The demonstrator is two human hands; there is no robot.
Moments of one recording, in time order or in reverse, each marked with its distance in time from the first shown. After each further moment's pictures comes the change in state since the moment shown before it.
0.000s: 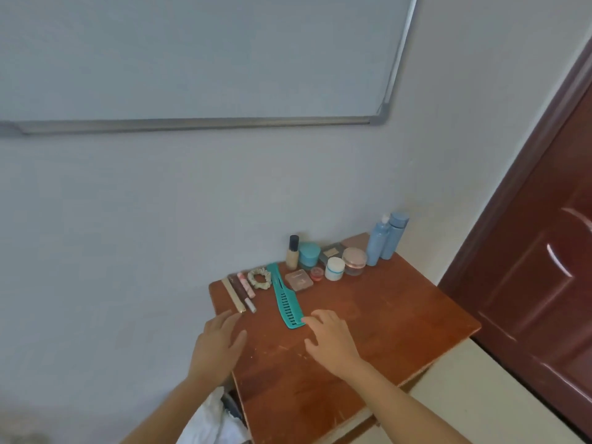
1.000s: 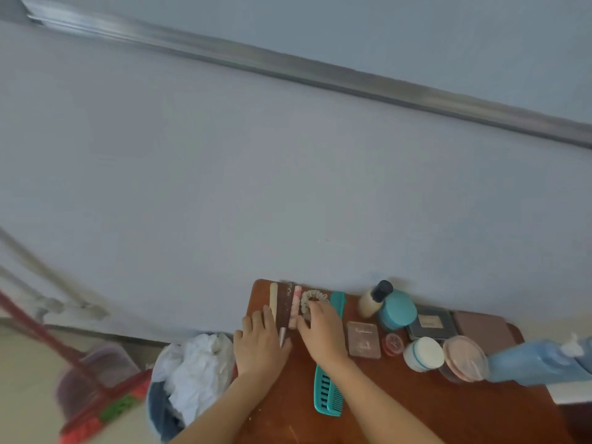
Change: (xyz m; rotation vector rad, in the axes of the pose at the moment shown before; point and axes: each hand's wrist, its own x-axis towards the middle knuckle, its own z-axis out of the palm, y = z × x) left_hand 0.126 -0.008 0.084 0.302 0.122 -0.533; right_hand 0.219 -0.025 0.069 0.129 -0.109 -0.270
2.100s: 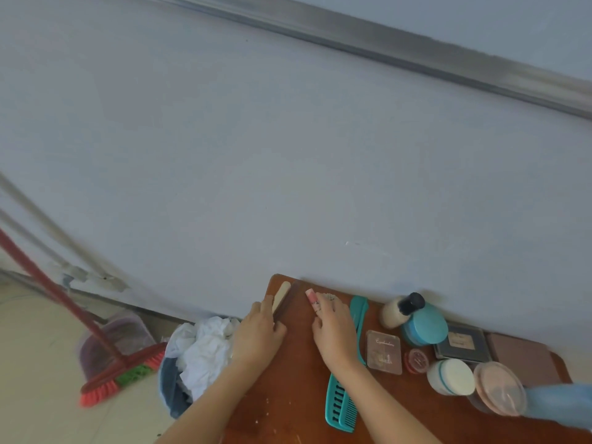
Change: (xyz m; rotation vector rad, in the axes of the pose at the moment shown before) left_hand 0.024 -0.024 -0.011 -0.395 -0.096 -0.186; right_hand 0.015 0.005 0.020 -0.007 0.150 -0.173
